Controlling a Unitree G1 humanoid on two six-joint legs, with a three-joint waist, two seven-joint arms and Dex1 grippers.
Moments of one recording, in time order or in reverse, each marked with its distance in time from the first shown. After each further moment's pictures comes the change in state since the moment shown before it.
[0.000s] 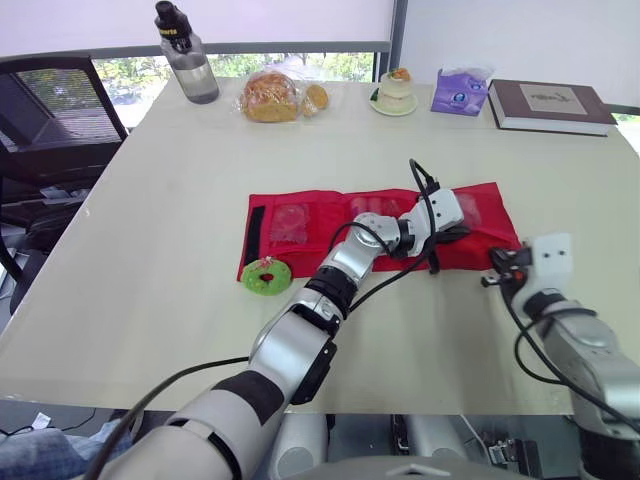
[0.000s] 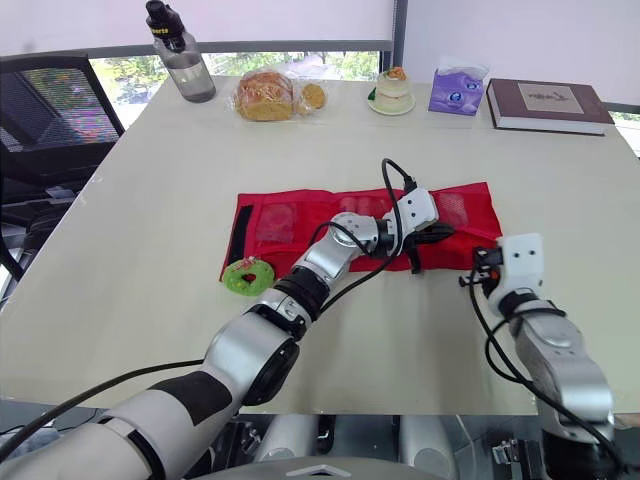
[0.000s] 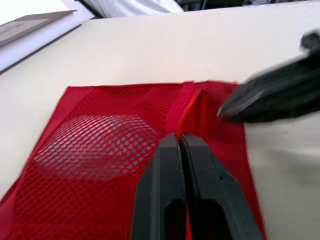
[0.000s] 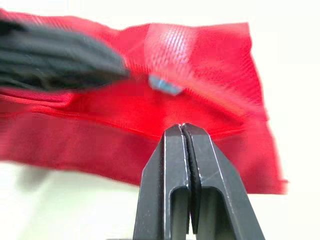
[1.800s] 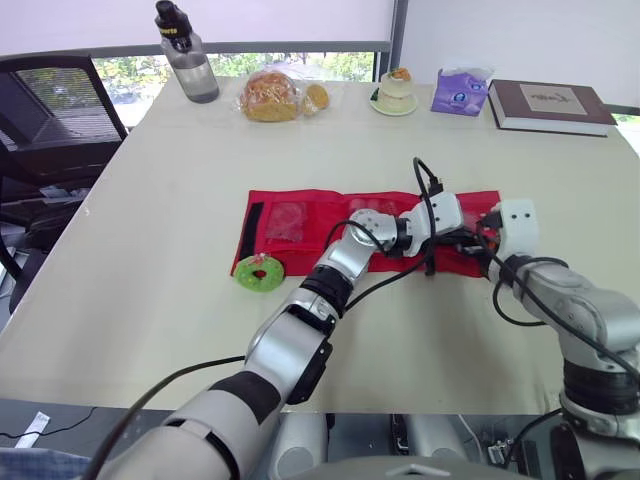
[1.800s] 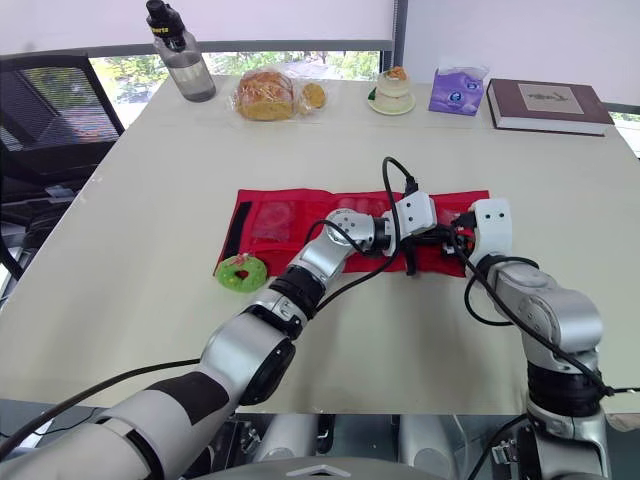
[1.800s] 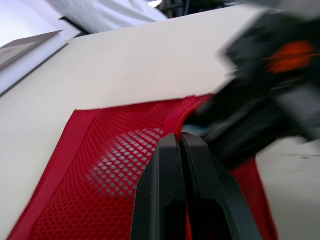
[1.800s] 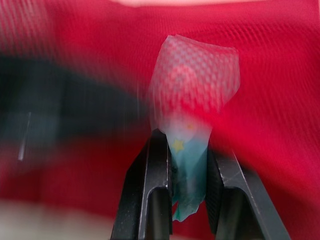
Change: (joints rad) left arm 0.025 0.024 -0.013 -0.097 0.046 -0.044 -0.056; right arm -0.465 0.085 0.098 0.265 0.100 0.442 -0.243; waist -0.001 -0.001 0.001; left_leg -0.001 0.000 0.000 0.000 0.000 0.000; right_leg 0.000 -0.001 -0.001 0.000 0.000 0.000
